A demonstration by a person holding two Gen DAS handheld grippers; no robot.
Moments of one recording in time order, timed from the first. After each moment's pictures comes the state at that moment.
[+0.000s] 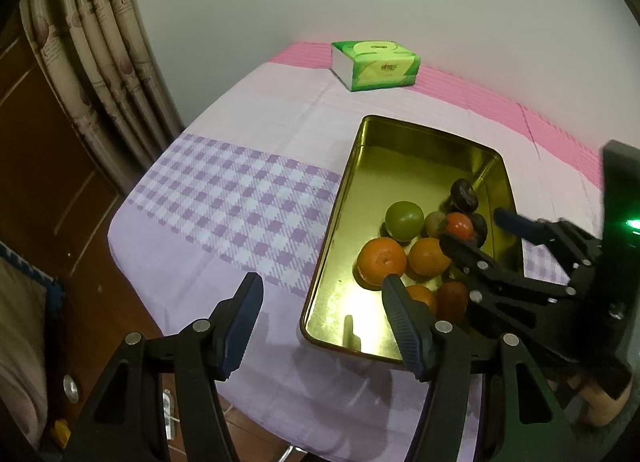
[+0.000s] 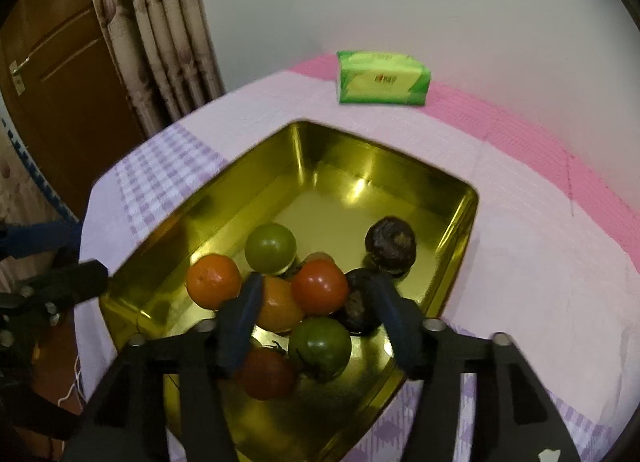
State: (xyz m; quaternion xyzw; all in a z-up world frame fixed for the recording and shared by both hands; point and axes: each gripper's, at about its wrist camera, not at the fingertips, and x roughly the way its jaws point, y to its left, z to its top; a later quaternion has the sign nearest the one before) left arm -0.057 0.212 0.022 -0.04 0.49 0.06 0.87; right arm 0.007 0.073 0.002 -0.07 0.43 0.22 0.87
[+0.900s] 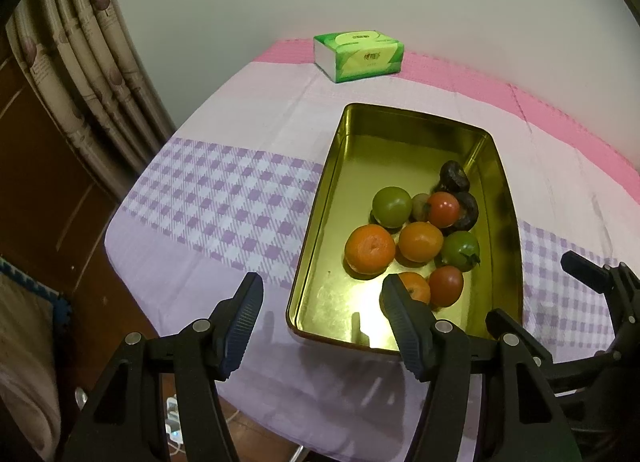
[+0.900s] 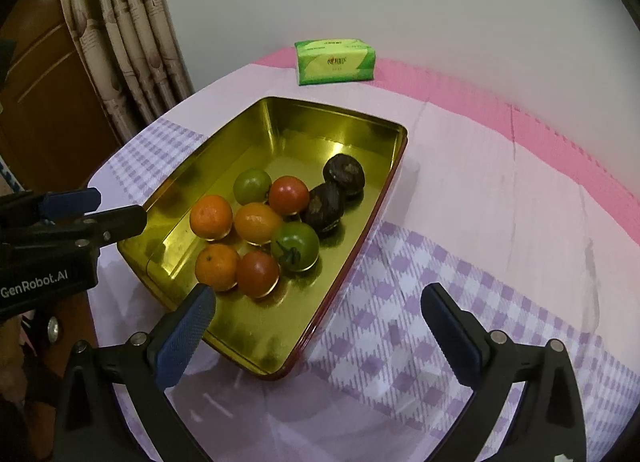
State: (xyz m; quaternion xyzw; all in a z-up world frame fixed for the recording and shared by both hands) left arm -0.058 0.197 0.018 -0.01 0.49 0.04 0.87; right arm -0.048 0.034 0.012 -0.04 0.47 0.16 0.87
